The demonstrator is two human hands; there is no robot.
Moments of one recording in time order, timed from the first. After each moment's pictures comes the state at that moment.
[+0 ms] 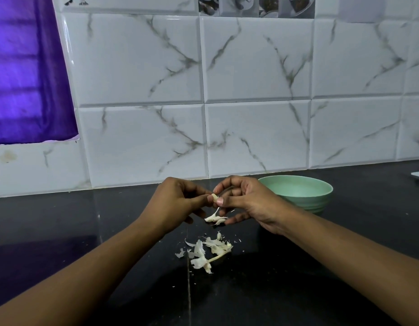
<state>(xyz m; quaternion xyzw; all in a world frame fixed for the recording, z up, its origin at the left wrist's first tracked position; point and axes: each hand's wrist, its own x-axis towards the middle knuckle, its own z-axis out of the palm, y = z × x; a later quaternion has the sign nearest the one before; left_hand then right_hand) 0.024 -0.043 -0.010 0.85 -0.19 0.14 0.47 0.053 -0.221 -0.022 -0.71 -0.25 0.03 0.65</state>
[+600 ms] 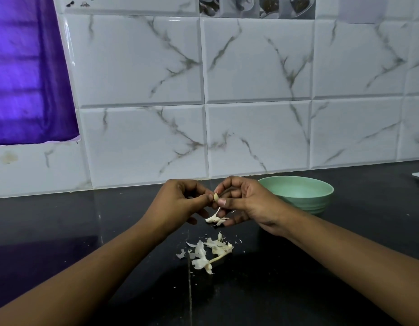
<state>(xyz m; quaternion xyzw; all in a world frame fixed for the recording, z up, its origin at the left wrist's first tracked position) 0.026 -0.042 -0.014 0.82 -0.19 0.14 0.52 0.053 -0.220 -0.025 -0.70 -0.28 0.03 0.65</state>
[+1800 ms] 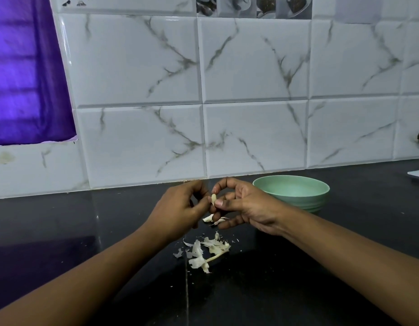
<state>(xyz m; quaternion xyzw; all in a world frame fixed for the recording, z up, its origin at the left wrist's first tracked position) 0.034 -0.046 -0.025 0.88 -0.24 0.24 0.33 0.056 -0.222 -0.027 -0.68 -0.29 0.09 0.67</state>
